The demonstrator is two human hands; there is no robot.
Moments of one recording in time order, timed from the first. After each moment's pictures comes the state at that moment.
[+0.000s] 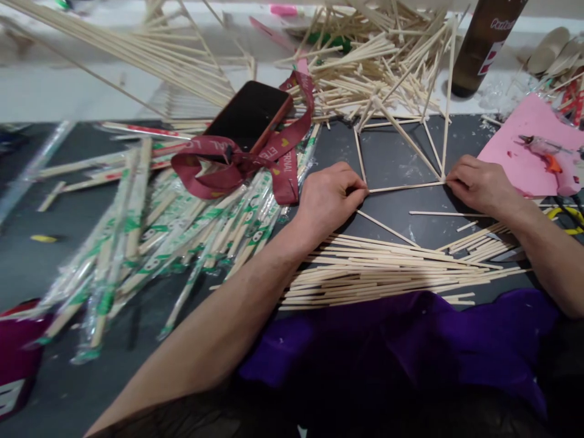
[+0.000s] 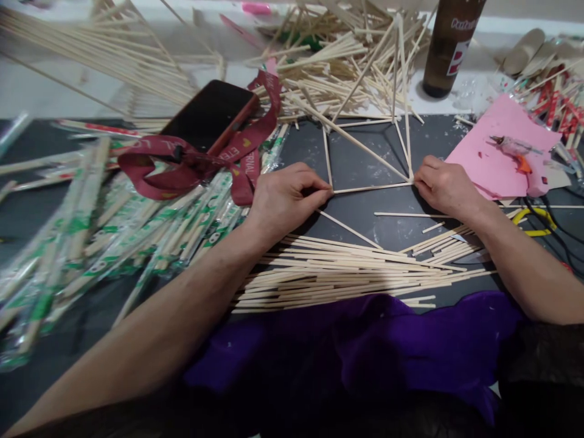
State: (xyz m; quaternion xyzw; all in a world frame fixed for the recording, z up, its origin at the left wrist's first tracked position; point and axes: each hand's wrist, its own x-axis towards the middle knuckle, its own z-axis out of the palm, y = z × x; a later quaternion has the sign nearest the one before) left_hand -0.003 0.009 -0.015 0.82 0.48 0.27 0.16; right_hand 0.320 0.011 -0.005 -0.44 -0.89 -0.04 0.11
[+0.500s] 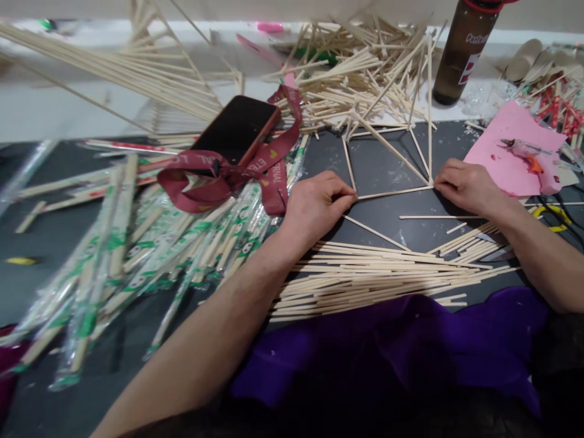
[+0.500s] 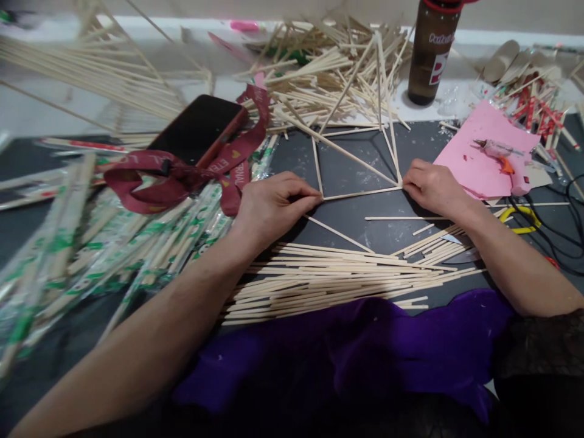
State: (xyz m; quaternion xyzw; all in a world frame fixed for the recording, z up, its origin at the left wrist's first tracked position) left_hand -0.007 0.011 -0.009 0.80 0.50 0.25 0.19; right_hand 0.320 0.013 -0.003 -0.45 -0.88 0.03 0.13
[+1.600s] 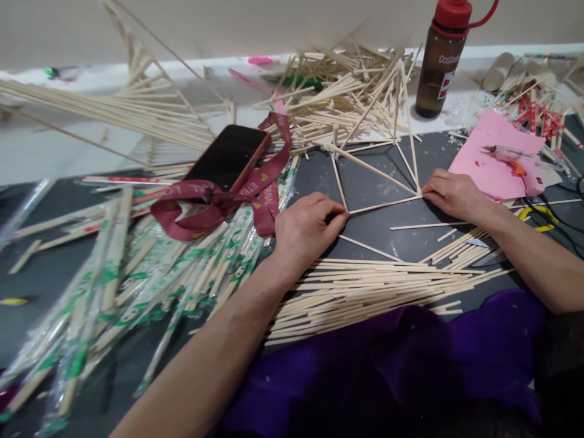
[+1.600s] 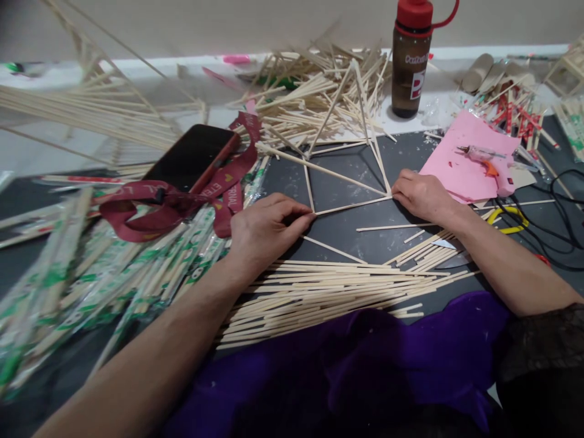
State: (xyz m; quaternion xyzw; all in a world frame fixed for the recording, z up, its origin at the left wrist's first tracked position) left_hand -0.008 0.003 -0.016 0.83 0.51 0.22 0.07; right_hand 0.320 0.011 -0.012 -0.48 -0.87 0.01 0.11
